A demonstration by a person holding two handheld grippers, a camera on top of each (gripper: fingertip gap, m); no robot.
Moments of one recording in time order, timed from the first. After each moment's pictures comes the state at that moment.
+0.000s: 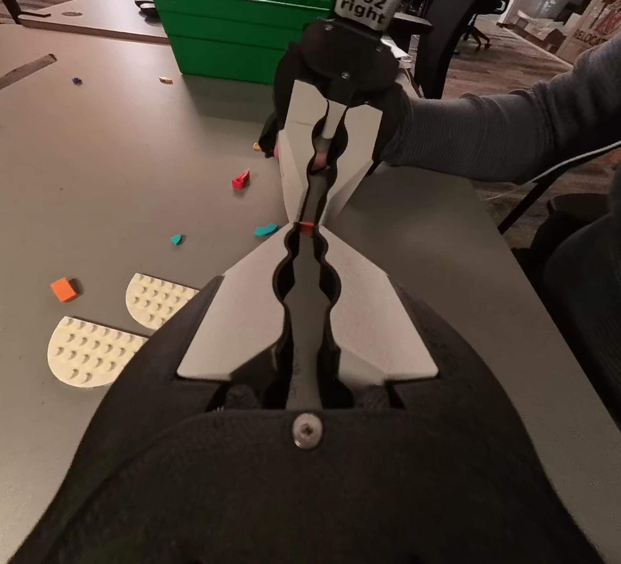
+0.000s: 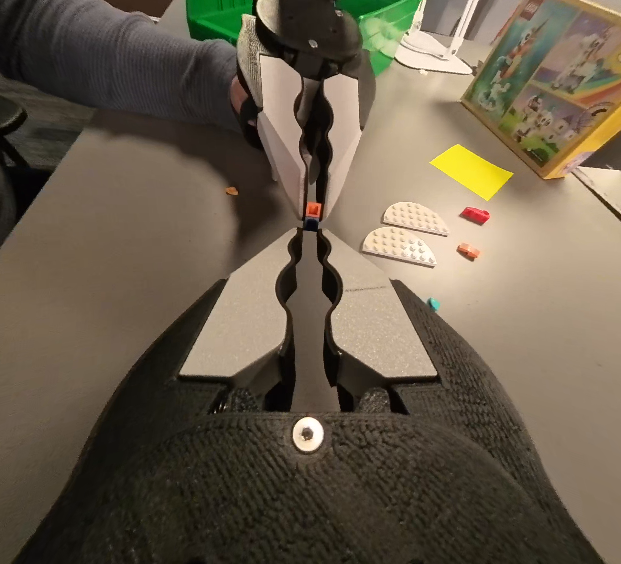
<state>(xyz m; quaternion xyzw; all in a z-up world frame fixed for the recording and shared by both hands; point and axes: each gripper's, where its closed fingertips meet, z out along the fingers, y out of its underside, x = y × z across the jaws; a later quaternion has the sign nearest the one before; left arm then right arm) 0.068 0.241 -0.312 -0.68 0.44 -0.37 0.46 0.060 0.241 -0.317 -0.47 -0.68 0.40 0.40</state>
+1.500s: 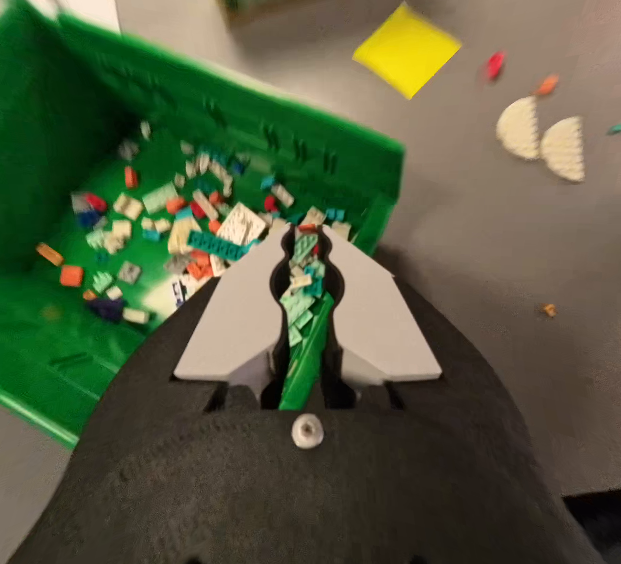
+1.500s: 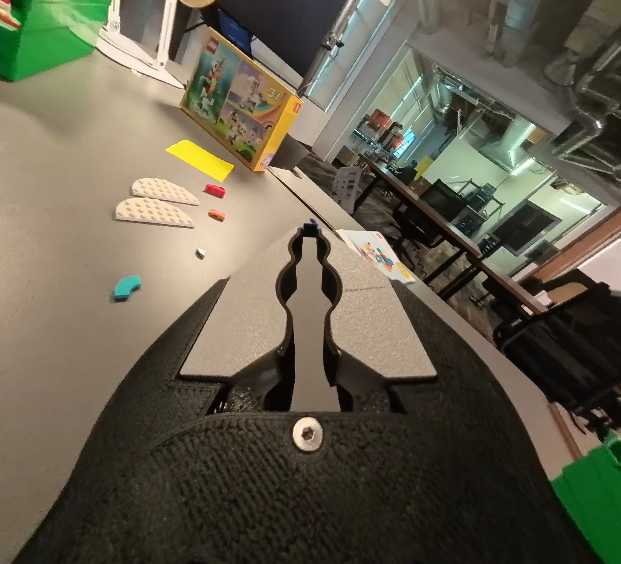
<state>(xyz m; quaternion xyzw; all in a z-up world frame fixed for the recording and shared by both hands) -0.203 0.181 -0.284 -0.93 -0.08 0.05 0.36 0.133 0.355 -0.266 -0.49 -0.49 0.13 0.71</state>
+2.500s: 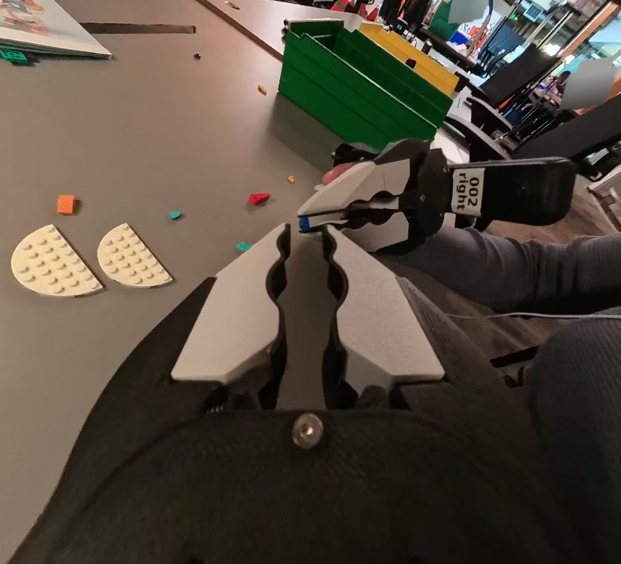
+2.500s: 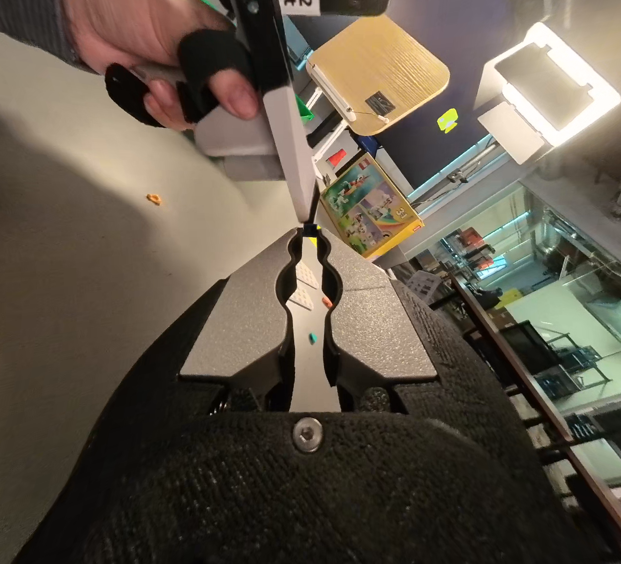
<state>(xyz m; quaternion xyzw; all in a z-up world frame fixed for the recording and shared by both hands) 0.084 0.237 -0.267 -0.79 0.18 -0.36 0.47 0.074 0.239 -0.268 -0.31 -0.64 0.22 0.67</state>
